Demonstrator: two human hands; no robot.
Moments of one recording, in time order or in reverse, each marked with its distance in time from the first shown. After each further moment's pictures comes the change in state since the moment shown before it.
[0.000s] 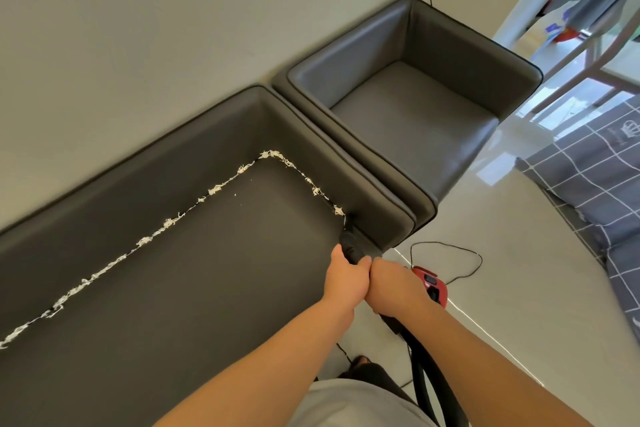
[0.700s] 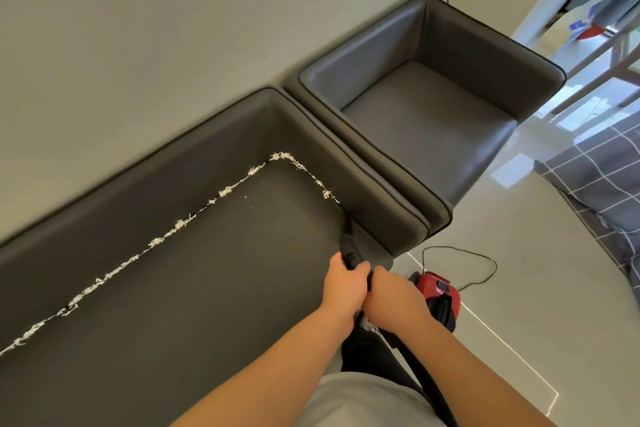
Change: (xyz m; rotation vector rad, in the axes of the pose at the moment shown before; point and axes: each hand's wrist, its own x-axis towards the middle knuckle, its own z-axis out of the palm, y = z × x) left_hand 0.019 0.000 -0.018 -0.076 0.051 -0.031; right_hand 0.016 -0.012 0.013 0.099 0.031 -0.018
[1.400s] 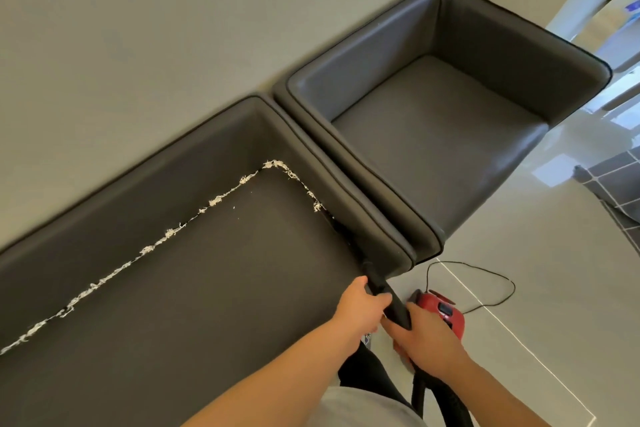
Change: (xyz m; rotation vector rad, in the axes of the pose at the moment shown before) left_hand 0.055 0.041 0.130 0.252 -0.085 -0.131; right_hand 0.052 0.165 -0.037 0.528 -0.161 0.017
